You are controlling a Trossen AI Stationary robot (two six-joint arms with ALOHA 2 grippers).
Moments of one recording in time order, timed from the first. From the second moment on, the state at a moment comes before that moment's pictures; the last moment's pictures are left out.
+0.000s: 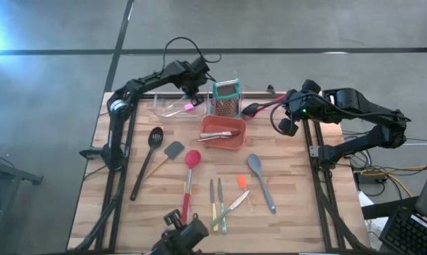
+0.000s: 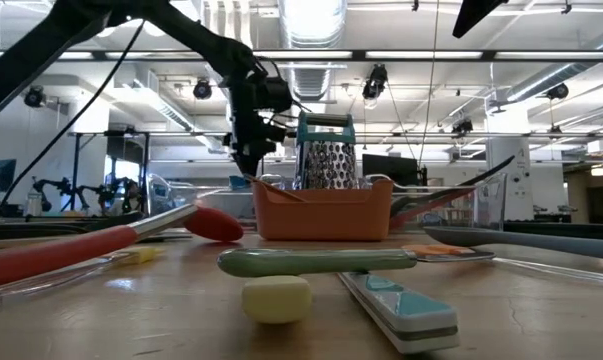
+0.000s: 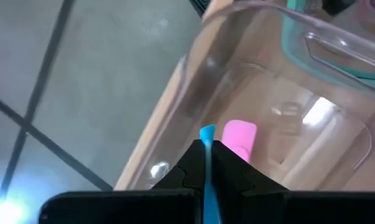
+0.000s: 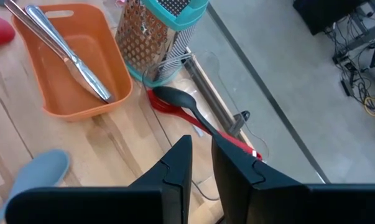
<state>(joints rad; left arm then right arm) 0.70 2.03 1.83 -1.00 -0.23 0.24 -0.12 1.18 1.55 -1.38 0.55 0.22</state>
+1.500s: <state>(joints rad) 0.70 2.01 1.86 -1.23 -0.16 0.31 -0.12 1.18 1.55 -1.39 0.55 0.22</state>
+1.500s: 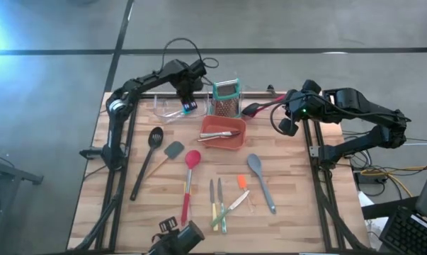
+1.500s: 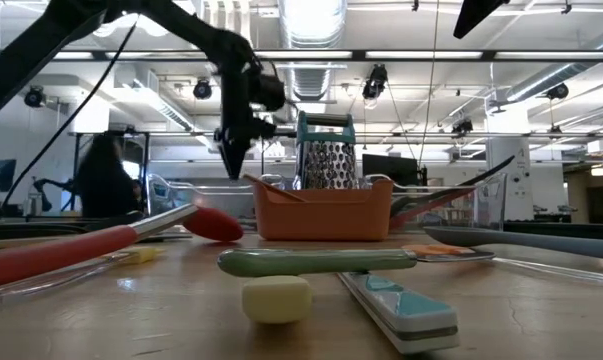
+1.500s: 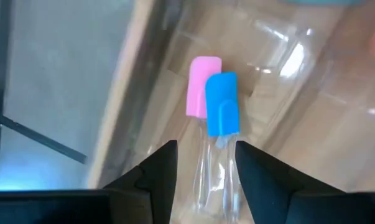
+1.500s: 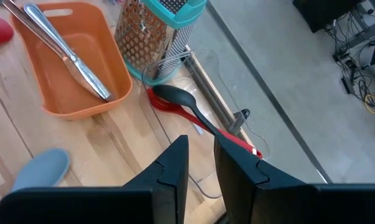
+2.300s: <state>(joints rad) 0.36 1.50 2.09 -1.58 -0.29 -0.09 -0.12 1.18 1.55 -1.39 0.55 0.20</state>
